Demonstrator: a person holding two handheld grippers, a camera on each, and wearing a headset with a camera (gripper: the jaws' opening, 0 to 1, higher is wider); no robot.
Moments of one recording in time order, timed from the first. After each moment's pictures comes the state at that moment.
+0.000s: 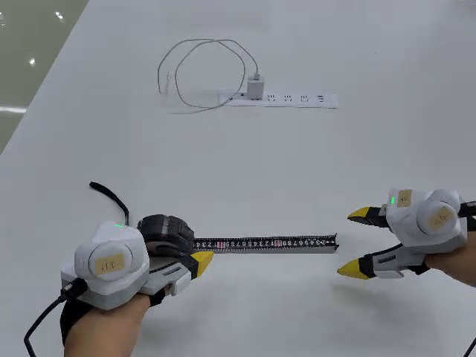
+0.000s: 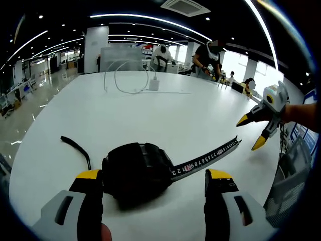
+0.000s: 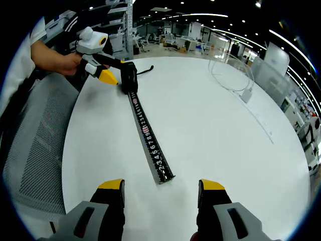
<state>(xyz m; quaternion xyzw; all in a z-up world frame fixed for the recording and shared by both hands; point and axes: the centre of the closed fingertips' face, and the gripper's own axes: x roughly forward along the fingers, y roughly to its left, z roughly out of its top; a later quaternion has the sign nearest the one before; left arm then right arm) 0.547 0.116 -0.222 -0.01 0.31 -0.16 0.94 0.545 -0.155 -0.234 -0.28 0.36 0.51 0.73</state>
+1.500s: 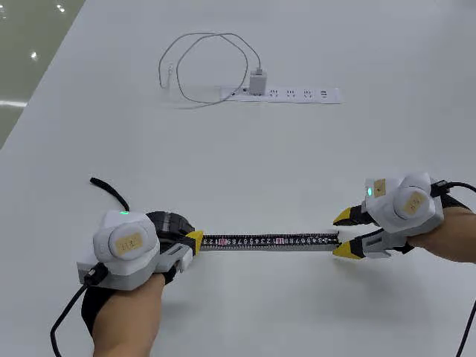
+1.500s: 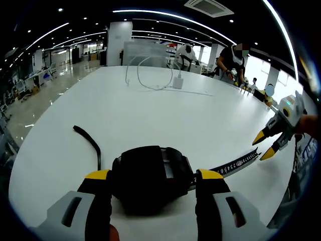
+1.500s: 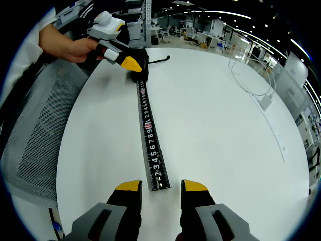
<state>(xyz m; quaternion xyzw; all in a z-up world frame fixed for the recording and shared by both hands) 0.564 0.133 -0.237 -0.04 0.33 -0.07 0.94 0.557 -0.147 -0.257 -0.33 0.37 0.56 0.66</state>
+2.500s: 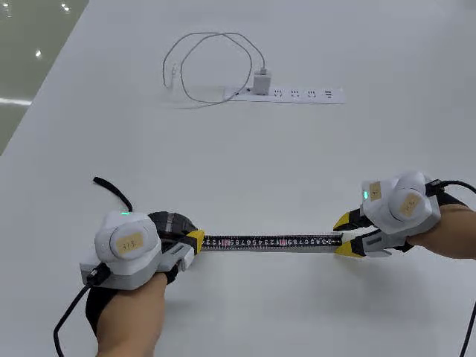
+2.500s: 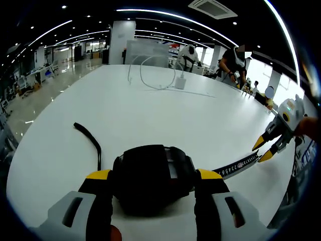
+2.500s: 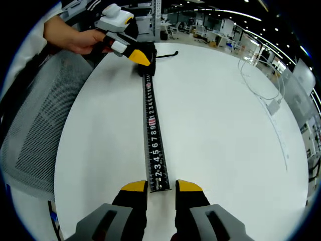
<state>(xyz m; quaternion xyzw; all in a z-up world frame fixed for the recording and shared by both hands) 0.565 0.135 -0.240 -0.05 0.33 -0.06 0.94 0.556 -0.145 -0.264 -0.36 0.37 0.58 0.63</state>
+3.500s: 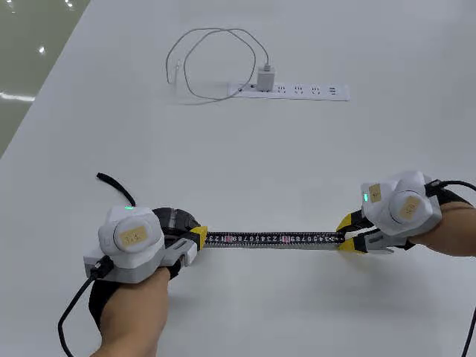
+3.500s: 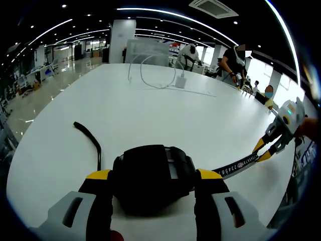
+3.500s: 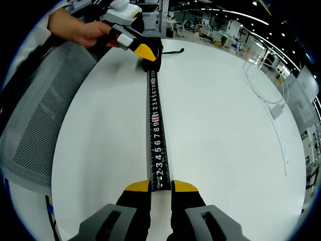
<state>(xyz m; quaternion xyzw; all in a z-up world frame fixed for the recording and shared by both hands) 0.565 0.134 -0.240 -0.05 0.33 -0.06 0.94 0.556 -0.147 -0.269 -0.38 0.36 0.59 0.62</state>
